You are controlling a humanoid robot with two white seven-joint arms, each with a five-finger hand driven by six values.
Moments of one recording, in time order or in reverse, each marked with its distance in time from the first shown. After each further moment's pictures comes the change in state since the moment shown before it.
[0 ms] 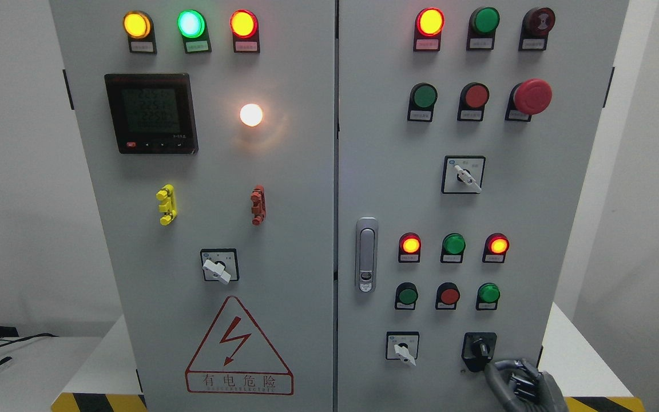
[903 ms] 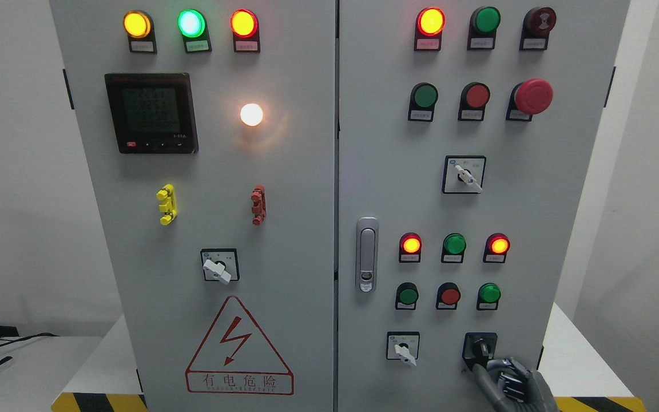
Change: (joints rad) left arm 0.000 0.000 0.000 0.000 0.000 0.000 0.000; right arm 0.002 0.008 0.019 -0.034 0.000 0.012 0.006
